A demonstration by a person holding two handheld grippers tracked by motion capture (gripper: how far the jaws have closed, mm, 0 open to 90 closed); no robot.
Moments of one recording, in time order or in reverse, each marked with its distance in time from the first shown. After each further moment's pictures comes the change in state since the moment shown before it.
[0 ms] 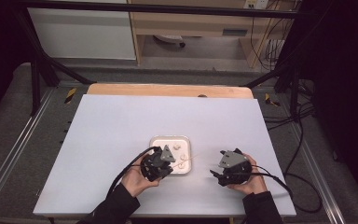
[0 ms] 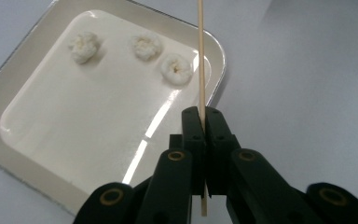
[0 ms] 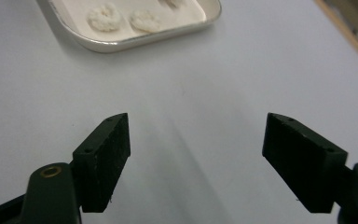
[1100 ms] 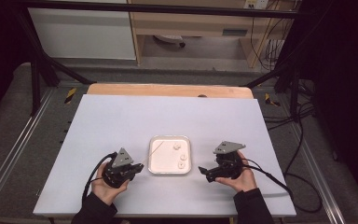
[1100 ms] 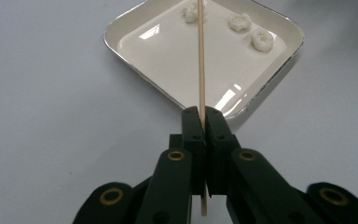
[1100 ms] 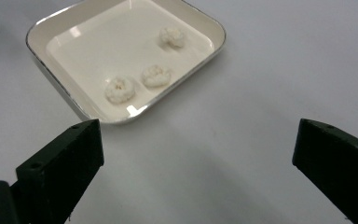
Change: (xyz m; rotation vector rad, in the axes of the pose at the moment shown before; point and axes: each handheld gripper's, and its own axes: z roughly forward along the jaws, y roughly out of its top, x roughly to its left) left arm 0.024 -0.093 -0.038 -0.245 0.142 -0.242; right arm 0.000 0.029 0.015 -0.054 0.092 0.357
